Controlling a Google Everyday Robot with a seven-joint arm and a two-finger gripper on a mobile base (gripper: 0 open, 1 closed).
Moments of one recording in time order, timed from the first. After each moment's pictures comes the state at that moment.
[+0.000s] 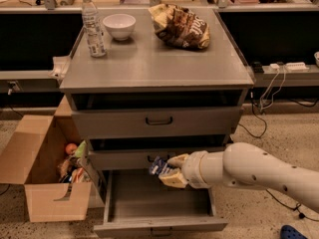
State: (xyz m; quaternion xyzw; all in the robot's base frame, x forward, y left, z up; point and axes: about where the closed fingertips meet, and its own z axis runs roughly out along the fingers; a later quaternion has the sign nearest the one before) arm 0.475 -0.051 0.627 -0.45 0.80 0.21 0.35
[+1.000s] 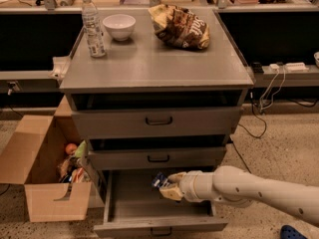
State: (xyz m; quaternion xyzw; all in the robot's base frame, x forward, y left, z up) arm 0.493 -0.055 0.497 -0.38 0.83 0.24 0.34
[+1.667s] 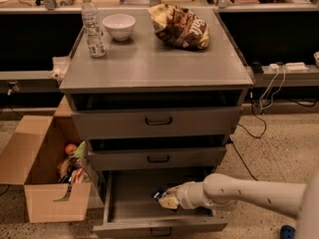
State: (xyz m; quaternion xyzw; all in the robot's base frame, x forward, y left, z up) arm 0.500 -0.053 0.373 -0.34 0.86 0.27 0.27
